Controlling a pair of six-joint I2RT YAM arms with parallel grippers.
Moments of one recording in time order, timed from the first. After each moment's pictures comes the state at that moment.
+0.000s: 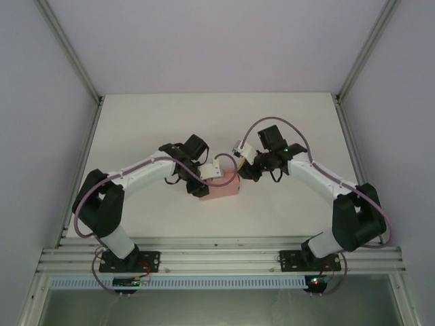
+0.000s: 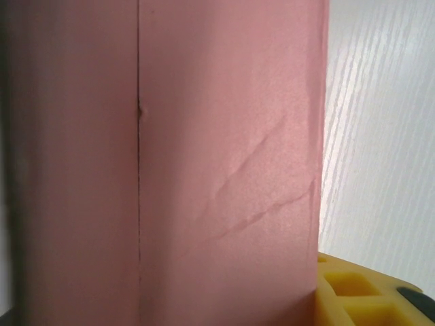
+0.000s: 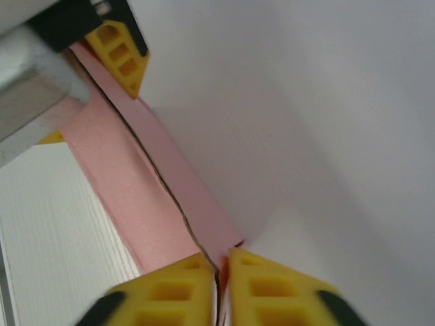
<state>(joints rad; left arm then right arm) -0.70 1.64 1.17 -0.80 0.27 0.61 0.46 1.48 1.05 -0.58 -0.51 -0.49</state>
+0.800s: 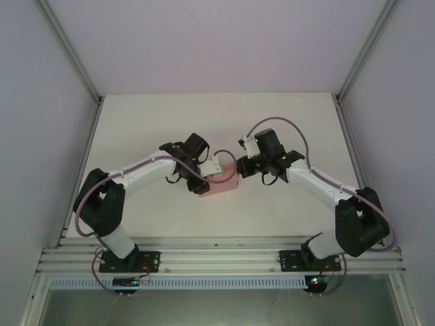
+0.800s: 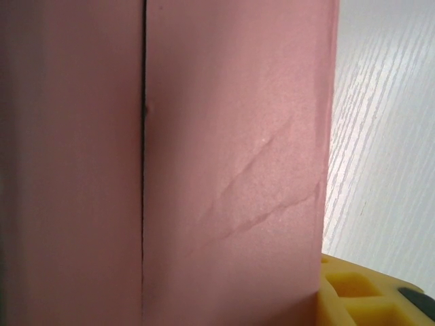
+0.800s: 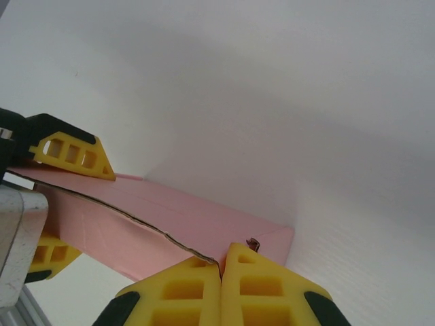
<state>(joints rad) -0.70 1.66 1.19 -0.77 0.21 0.54 0.52 1.42 0.95 -0.35 -0.36 0.21</state>
